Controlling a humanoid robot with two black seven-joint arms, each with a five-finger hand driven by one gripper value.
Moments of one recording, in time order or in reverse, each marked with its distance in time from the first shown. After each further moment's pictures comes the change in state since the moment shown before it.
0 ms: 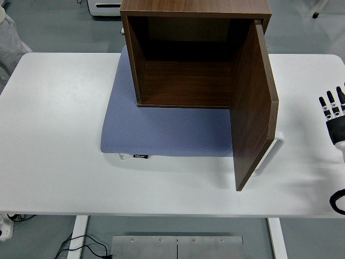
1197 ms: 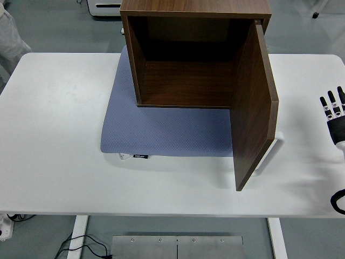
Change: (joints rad) left arm 0.011 0.000 -0.001 0.000 -0.001 0.000 0.000; right arm 0.000 -0.004 0.000 -0.001 0.000 0.000 0.001
